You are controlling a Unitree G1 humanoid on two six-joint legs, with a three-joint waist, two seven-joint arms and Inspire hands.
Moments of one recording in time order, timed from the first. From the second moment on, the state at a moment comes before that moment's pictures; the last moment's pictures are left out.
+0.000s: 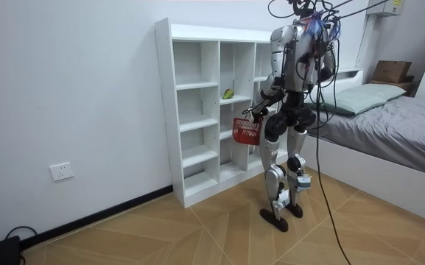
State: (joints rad) left arm 0.16 0.19 -0.30 0.49 -0.17 0.04 -0.21; right arm 0.18 -0.26 0.29 0.05 -0.12 0.02 0.39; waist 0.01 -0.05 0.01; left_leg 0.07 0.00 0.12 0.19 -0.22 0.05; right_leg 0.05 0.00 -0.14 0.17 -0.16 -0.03
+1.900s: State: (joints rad) left arm 0.17 0.14 -0.12 0.84 -0.16 0.02 -0.07; right arm -0.02 -0.21 0.28 -0.29 -0.38 0.07 0.27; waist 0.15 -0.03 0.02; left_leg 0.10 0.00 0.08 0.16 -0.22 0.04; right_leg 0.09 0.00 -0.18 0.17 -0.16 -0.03
